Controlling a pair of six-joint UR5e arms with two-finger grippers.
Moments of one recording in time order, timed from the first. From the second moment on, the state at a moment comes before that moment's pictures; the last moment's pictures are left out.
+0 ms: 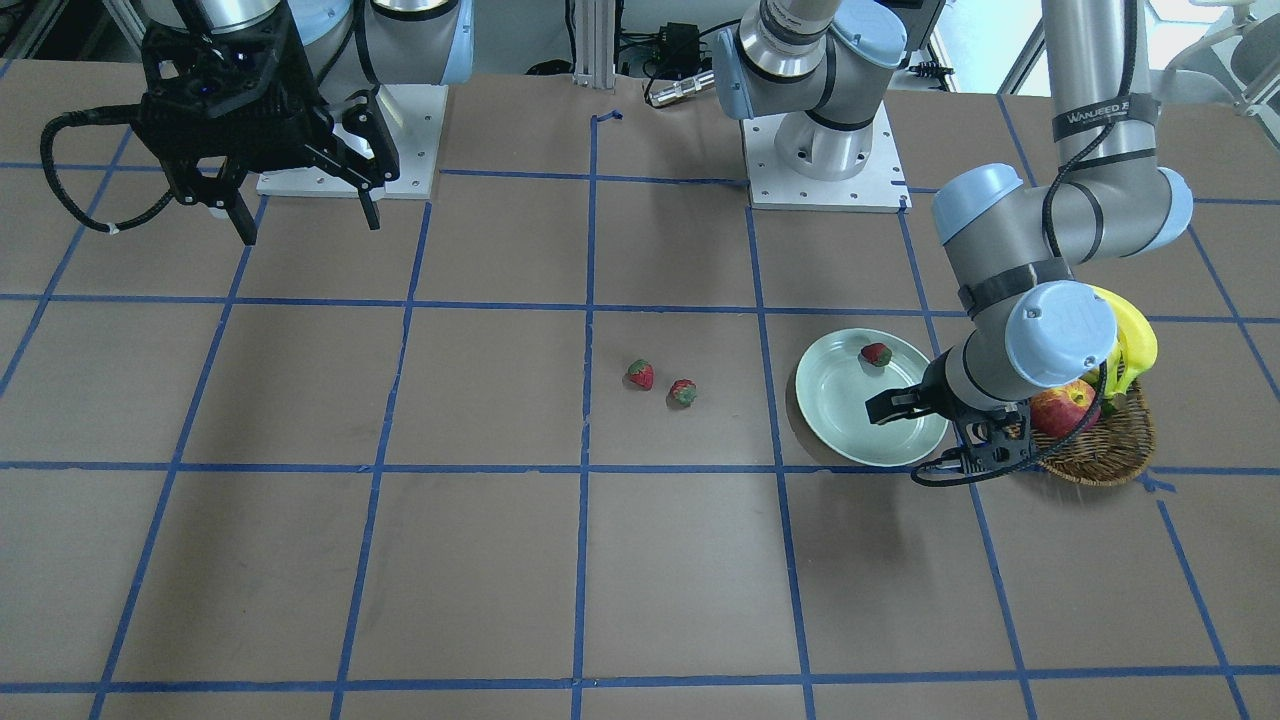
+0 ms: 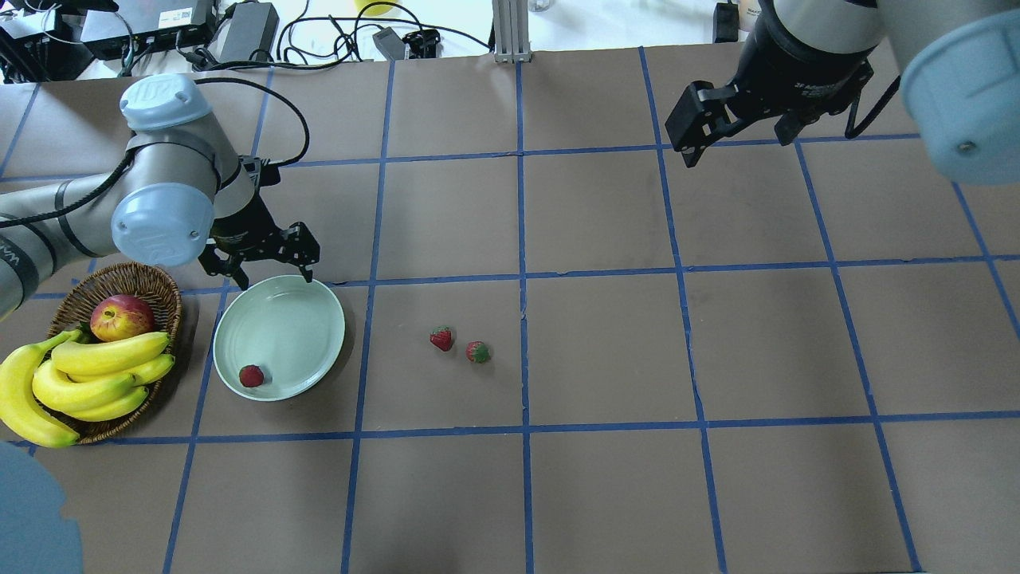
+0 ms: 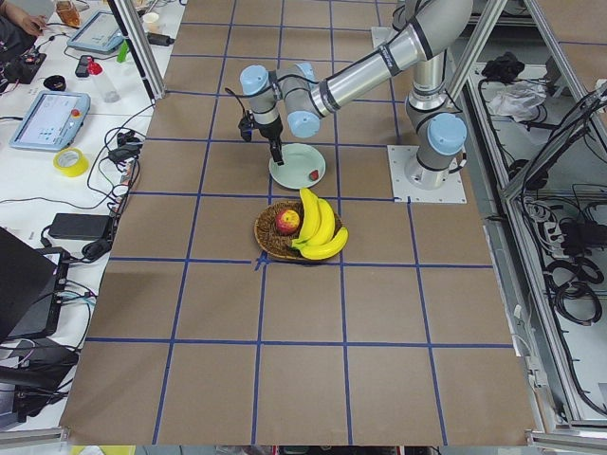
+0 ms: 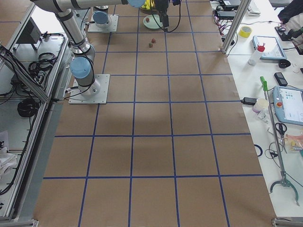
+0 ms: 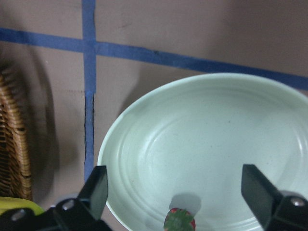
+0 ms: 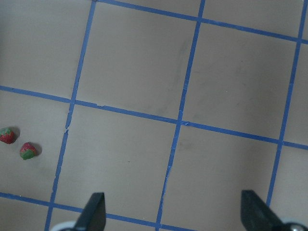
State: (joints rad) left arm -1.42 -1.87 -1.84 -1.16 1.60 0.02; right arm 1.63 -1.63 1.57 -1.68 -1.56 -0.15
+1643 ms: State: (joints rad) left arm -1.71 -1.93 -2.01 -0.94 1.39 -0.31; right arm 1.63 -1.63 1.57 -1.68 -1.56 -0.15
